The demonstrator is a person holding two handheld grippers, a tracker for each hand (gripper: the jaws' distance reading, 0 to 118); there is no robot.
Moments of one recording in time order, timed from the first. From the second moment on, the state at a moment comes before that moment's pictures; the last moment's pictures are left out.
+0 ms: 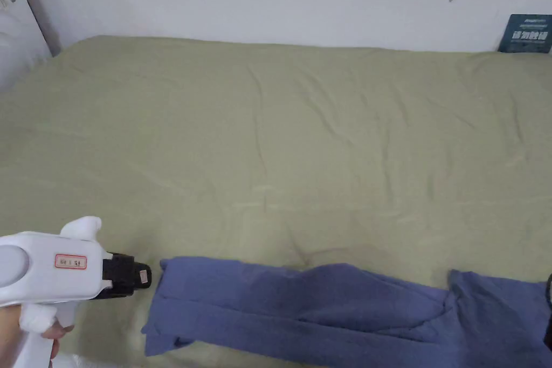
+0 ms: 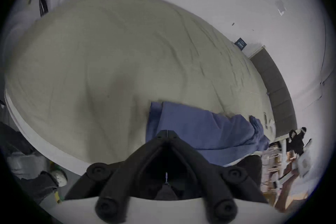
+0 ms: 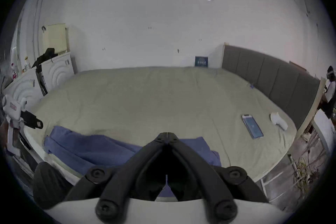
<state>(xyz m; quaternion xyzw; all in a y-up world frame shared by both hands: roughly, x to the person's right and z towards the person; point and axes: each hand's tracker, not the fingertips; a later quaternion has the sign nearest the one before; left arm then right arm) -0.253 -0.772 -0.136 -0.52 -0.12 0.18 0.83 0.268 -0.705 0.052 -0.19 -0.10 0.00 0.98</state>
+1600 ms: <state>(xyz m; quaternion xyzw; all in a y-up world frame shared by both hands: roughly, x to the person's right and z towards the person) -0.296 -0.767 -0.154 -0.55 -0.18 0.32 0.75 0.263 -0.711 0.066 -0.21 -0.10 0.00 0.97</state>
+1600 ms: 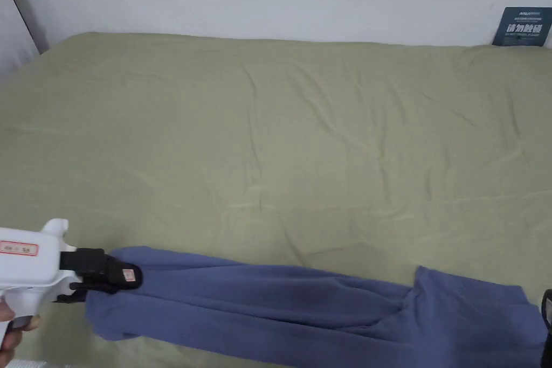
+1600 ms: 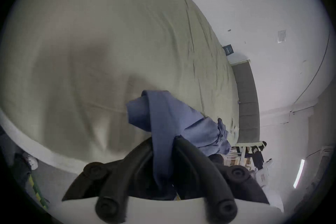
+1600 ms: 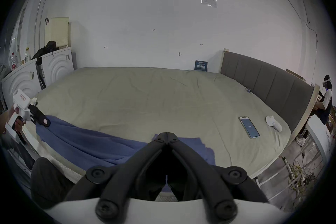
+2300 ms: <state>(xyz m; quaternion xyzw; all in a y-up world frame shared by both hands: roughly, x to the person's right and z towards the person) -0.031 -0.708 -0.140 -0.57 -0.29 0.13 0.76 0.292 -0.715 0.092 -0.20 -0.11 -0.03 0.97</state>
